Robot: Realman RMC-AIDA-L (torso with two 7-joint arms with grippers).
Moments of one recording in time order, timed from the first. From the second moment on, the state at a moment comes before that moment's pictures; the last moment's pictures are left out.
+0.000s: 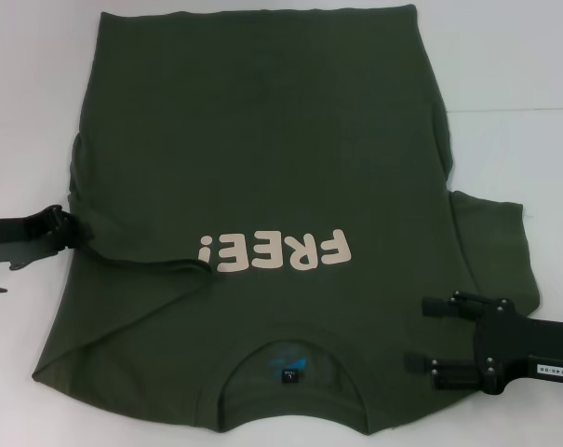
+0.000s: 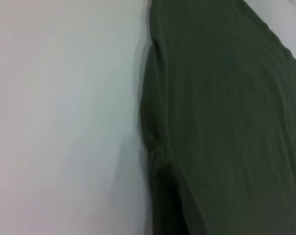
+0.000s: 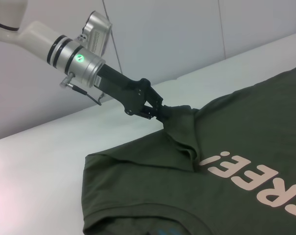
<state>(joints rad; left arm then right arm) -0.67 -2.03 0.45 0.61 2.47 1.09 -2.52 0.44 2.09 -0.47 -0.54 -2.20 -1.61 1.13</state>
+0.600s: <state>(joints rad) -0.66 -2.03 0.44 0.56 2.32 1.09 -2.50 0.44 2.09 -0.47 -0.54 -2.20 -1.61 1.13</state>
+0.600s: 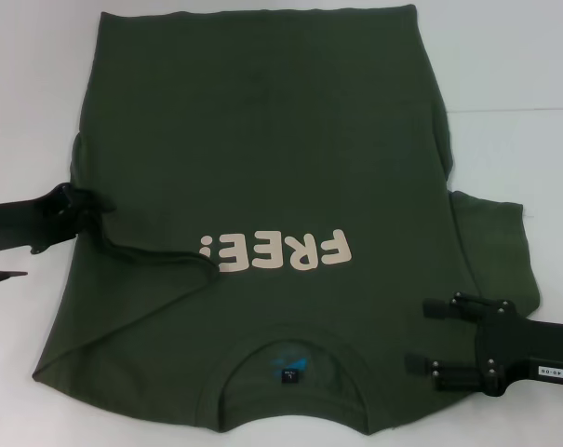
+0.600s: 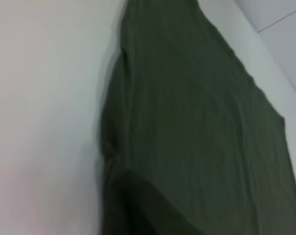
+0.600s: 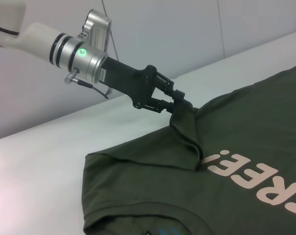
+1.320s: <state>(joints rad) -0.66 -2.06 0.44 0.45 2.00 1.03 -2.37 0.44 2.09 -0.47 -0.53 -2.20 -1.61 1.12</state>
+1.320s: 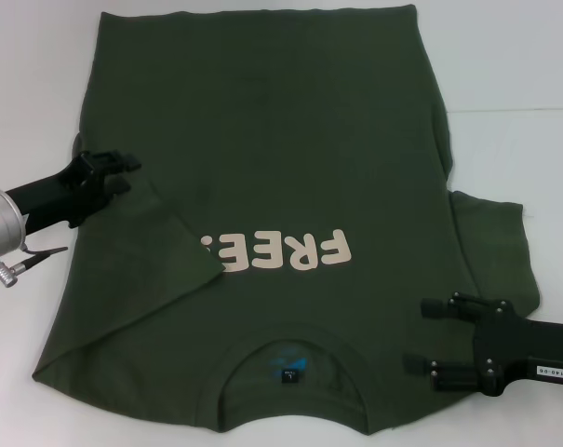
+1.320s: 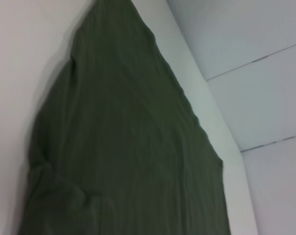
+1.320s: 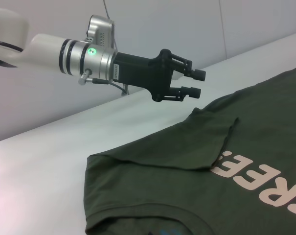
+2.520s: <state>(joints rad) -0.33 -2.10 0.39 0.90 2.26 1.78 -1.31 0.45 2.08 -0.44 -0.55 -2.20 -1.62 1.19</state>
